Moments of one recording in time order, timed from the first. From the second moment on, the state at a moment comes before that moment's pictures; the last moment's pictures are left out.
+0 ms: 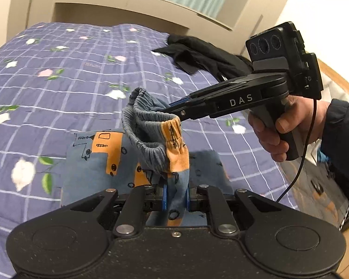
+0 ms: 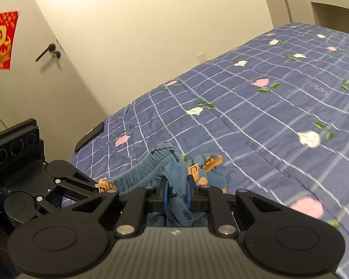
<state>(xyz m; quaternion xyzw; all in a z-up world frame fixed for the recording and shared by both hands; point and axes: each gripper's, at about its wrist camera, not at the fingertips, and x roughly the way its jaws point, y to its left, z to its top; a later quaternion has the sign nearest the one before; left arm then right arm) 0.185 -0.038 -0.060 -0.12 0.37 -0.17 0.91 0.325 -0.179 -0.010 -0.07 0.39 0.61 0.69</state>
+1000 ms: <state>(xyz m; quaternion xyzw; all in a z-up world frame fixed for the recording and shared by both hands) 0.154 -0.098 -0.092 -0.02 0.39 -0.21 0.90 0.283 -0.278 -0.074 -0.11 0.41 0.45 0.78</state>
